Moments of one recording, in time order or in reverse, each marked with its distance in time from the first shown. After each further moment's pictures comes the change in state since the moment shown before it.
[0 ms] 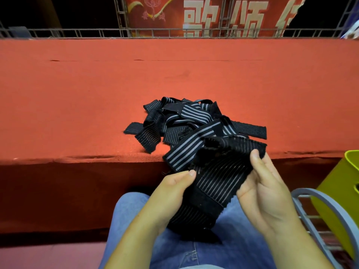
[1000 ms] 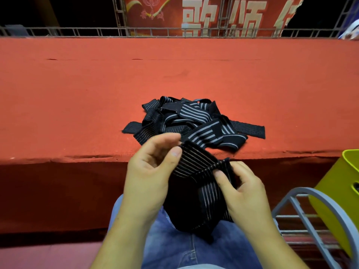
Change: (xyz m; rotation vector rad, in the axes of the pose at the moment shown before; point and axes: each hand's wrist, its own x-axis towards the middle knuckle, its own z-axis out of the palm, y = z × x) left_hand -0.014 0.046 -0.005 -0.158 0.316 0.538; right_hand -0.002 0.033 -0.022 -1.085 0.002 -0.372
